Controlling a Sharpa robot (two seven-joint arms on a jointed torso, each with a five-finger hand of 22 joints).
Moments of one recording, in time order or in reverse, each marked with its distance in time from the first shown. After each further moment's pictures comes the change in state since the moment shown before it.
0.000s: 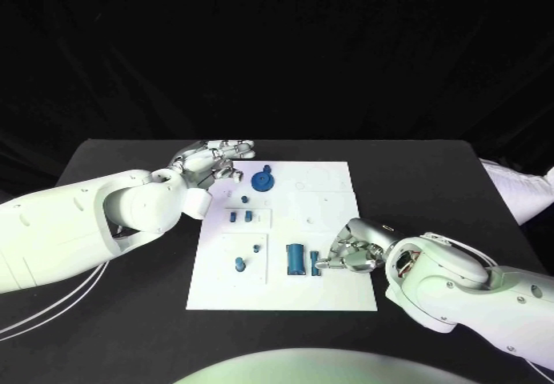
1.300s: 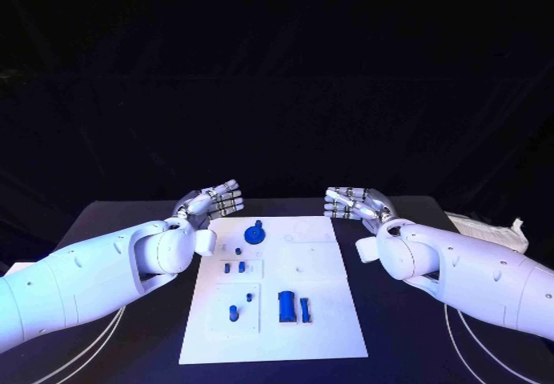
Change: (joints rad) left arm -0.073 0.178 -0.005 -0.279 0.052 -0.080 0.104; left_hand -0.263 0.064 -0.146 -0.009 -0.021 -0.229 -0.017 -0.103 -0.042 -0.295 0.036 -0.182 -0.058 -0.570 0.112 -0.997 -0.678 -0.009 -0.677 0.110 -0.580 -0.516; right arm 0.124 0.255 0.004 -0.648 1.282 -0.080 0.905; right_hand -0.005 0.064 0.136 -0.257 -0.009 -0.389 0.102 -0.108 -0.338 -0.544 0.135 -1.143 -1.284 -0.498 0.129 -1.504 -1.169 0.092 -0.559 0.138 -1.271 -1.203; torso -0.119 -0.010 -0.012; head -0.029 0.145
